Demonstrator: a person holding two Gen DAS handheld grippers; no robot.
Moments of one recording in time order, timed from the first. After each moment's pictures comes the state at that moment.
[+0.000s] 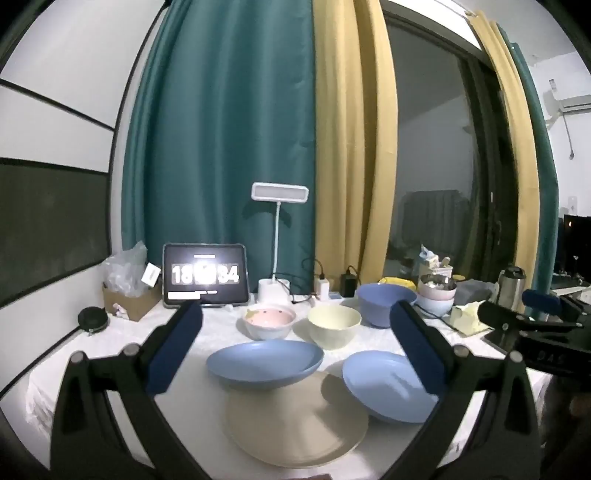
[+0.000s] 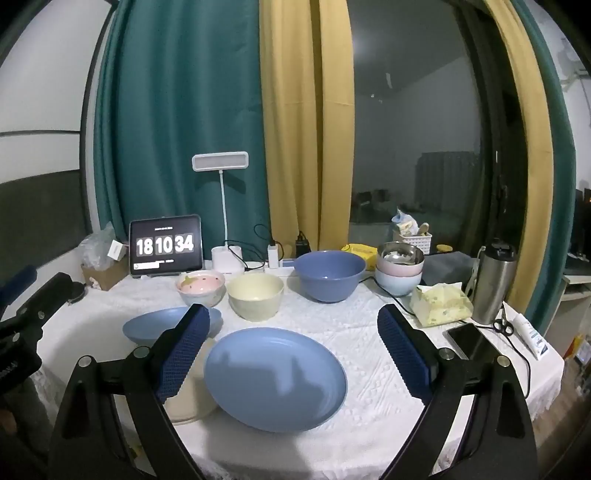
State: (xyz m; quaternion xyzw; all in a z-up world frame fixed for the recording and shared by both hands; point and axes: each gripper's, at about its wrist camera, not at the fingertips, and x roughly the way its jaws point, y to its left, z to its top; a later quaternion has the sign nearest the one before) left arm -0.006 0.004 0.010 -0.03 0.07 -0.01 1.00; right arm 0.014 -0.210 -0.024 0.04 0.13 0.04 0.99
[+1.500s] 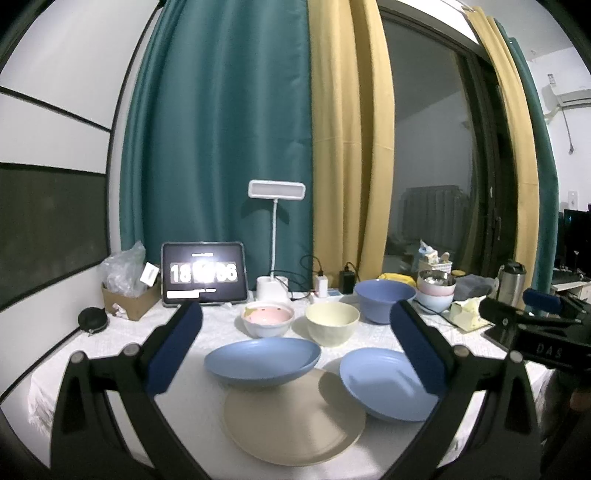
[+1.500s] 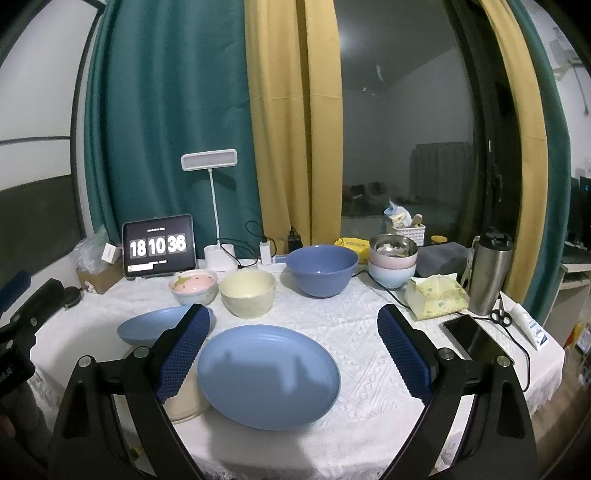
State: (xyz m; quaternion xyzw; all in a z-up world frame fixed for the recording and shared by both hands) left arm -0.008 0.004 0.006 -0.02 0.07 -0.02 1.00; right arm 0.012 -0.219 -0.031 0.05 0.14 0.04 0.99
